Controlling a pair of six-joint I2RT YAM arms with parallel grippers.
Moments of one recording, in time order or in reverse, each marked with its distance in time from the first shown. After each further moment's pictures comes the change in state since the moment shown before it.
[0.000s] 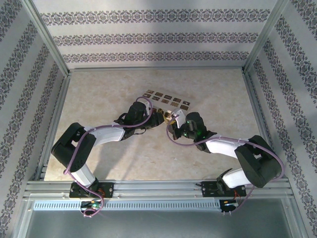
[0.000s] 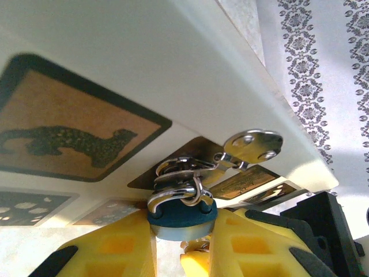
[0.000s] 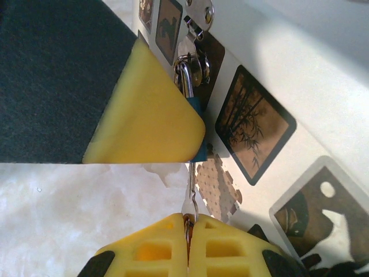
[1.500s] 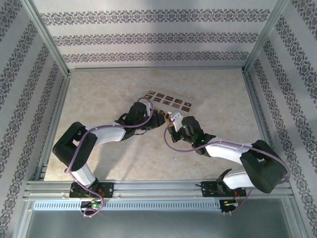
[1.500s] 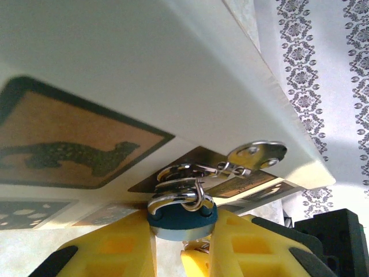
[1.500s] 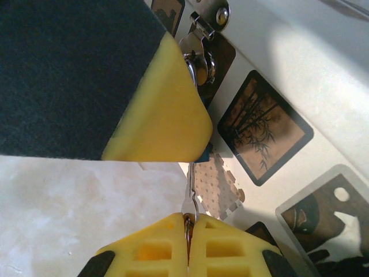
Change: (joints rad) left arm -0.002 0.014 0.000 0.014 0.045 0.000; right arm 0.117 -0.068 -0.006 -0.108 0.256 -0.058
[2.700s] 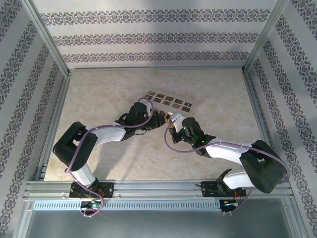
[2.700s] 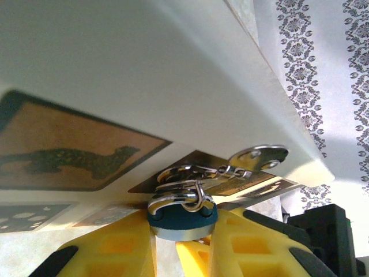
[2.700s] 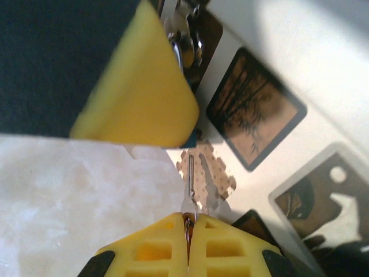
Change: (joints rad) left arm -0.001 0.003 0.000 0.000 0.012 0.000; right arm 0.000 -0.002 -0.023 -0.003 0.026 0.001
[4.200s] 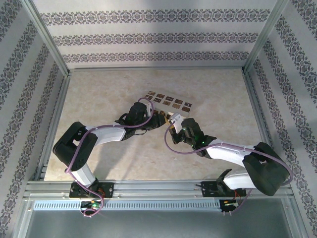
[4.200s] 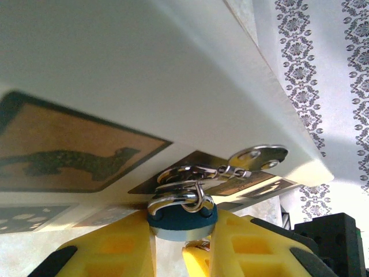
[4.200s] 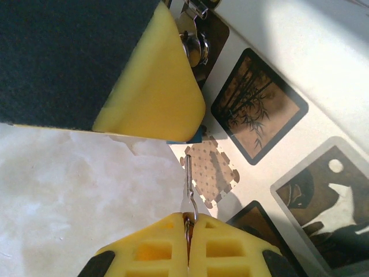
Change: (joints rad) left arm 0.000 0.000 0.000 0.000 0.003 0.000; right arm 0.023 -0.034 0.004 -0.040 0.039 -0.004
